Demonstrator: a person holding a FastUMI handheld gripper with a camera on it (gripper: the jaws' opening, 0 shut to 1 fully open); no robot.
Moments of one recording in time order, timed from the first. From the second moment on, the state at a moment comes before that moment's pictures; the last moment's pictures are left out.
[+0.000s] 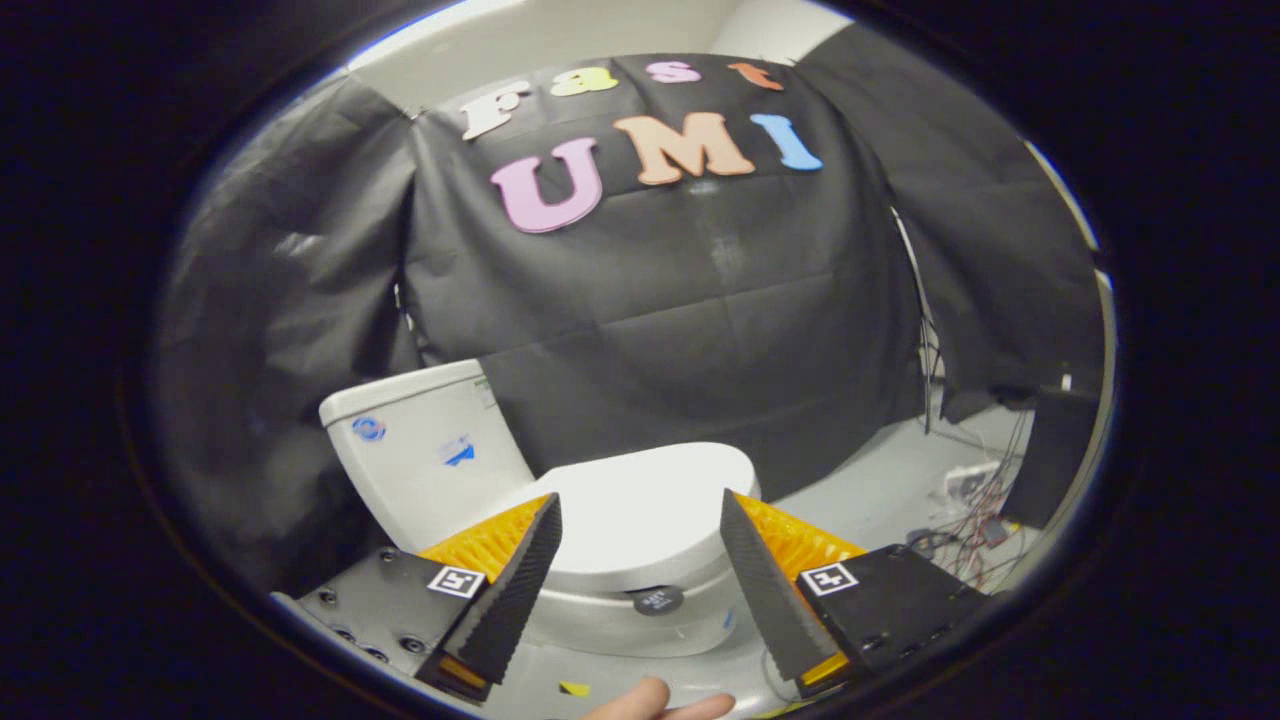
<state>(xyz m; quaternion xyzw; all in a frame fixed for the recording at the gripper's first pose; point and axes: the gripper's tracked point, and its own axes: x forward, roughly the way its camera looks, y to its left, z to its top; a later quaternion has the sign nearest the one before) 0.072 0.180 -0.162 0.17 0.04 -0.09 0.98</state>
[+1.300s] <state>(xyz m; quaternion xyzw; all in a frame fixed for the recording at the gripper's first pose) 0.120 0.225 -0.342 0.59 0.14 -0.14 0.78</state>
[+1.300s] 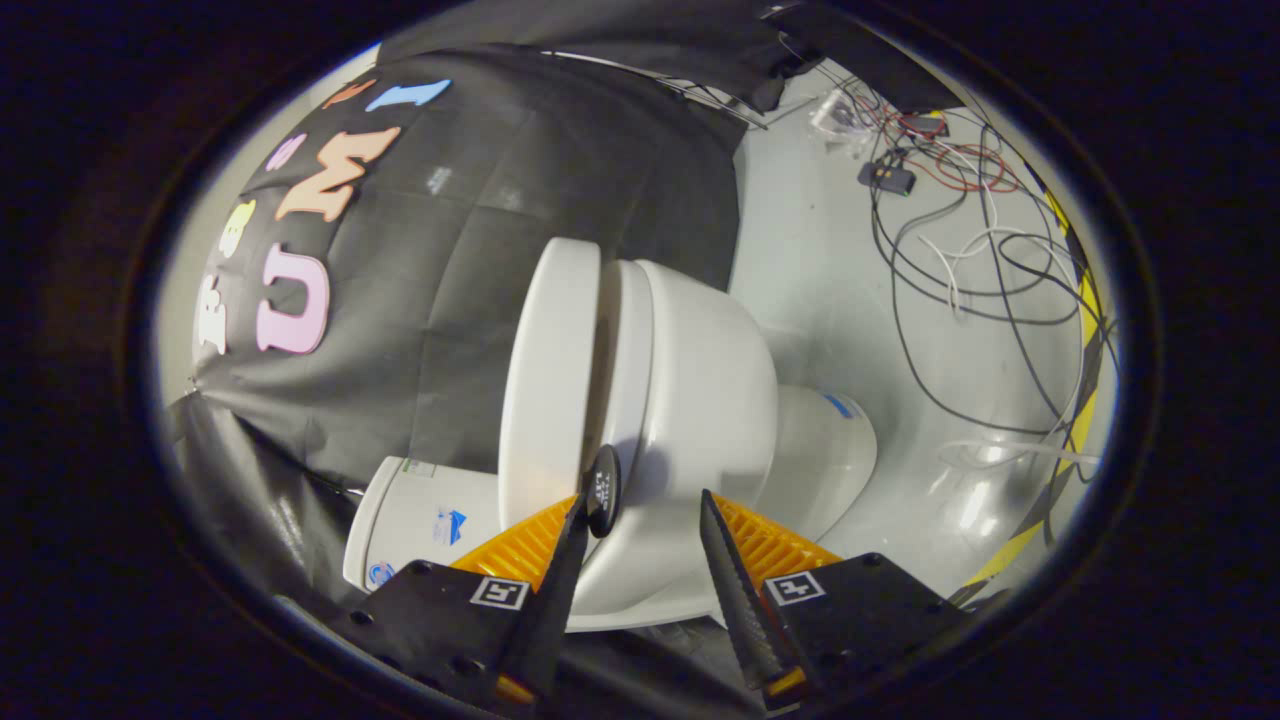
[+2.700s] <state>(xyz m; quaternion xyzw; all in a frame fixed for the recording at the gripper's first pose) 0.119 0.181 -0.316 0.60 0.20 -0.14 0.76</state>
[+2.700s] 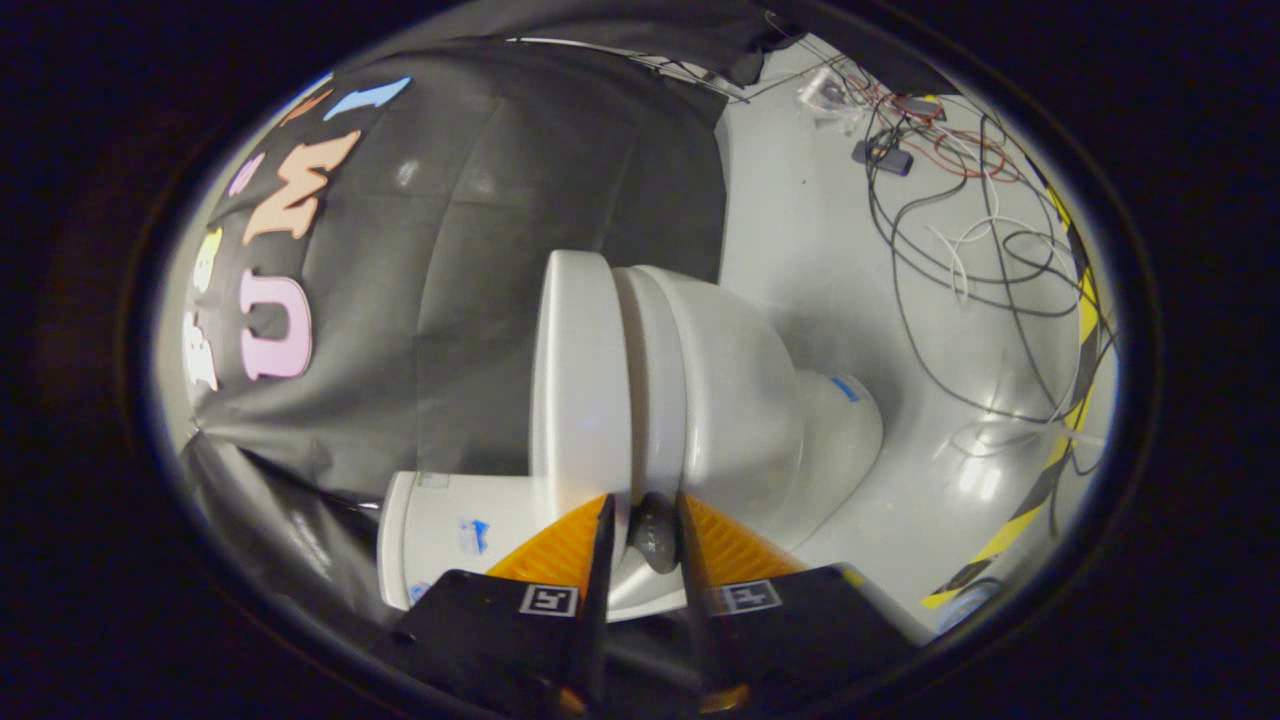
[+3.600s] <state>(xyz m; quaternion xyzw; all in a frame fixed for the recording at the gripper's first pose) 0.125 0.198 -0.307 0.52 0.24 -0.18 0.80</state>
